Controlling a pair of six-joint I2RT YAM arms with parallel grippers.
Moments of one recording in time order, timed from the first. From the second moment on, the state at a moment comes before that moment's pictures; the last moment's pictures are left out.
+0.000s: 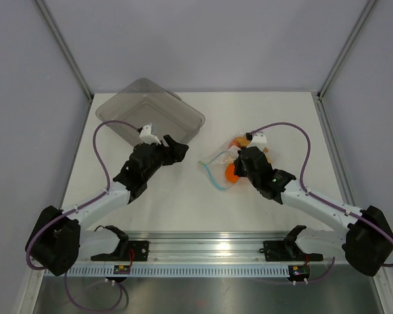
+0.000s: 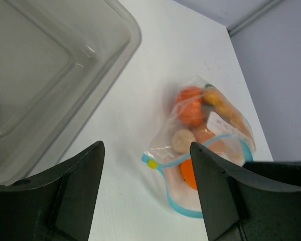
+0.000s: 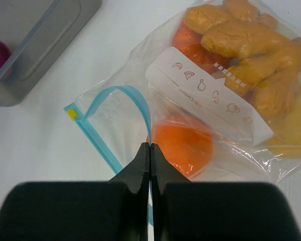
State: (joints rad) left arm -0.51 1.18 0.58 0.35 -0.05 -0.68; right arm 0.73 1.16 0.72 -0.13 0.40 0.58
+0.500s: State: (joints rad) left arm -0.70 1.23 0.51 0.48 0.03 -0.57; right arm 0.73 1.16 0.72 -0.13 0.40 0.58
